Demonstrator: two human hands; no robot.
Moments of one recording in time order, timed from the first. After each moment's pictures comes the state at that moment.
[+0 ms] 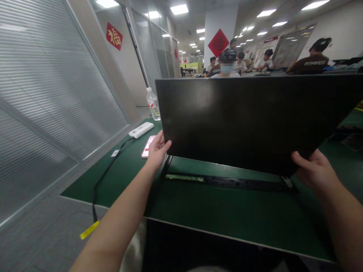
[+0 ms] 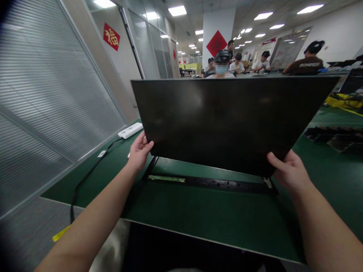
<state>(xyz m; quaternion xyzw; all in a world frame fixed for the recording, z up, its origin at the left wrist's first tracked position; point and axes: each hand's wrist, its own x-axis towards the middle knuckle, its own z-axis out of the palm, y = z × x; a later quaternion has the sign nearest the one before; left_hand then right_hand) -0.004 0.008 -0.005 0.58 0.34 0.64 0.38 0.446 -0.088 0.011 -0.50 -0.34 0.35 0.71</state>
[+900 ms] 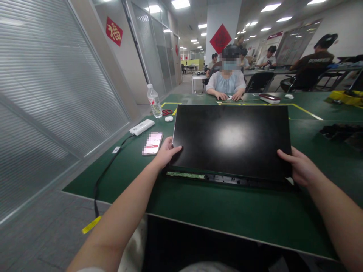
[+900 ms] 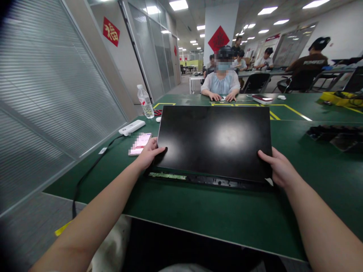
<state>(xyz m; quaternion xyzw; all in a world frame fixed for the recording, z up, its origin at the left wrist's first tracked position) 0.005 0.007 -0.020 0.53 0.38 0.53 0.54 0.450 -0.070 -0.004 -0.61 -0.29 0.45 0.58</state>
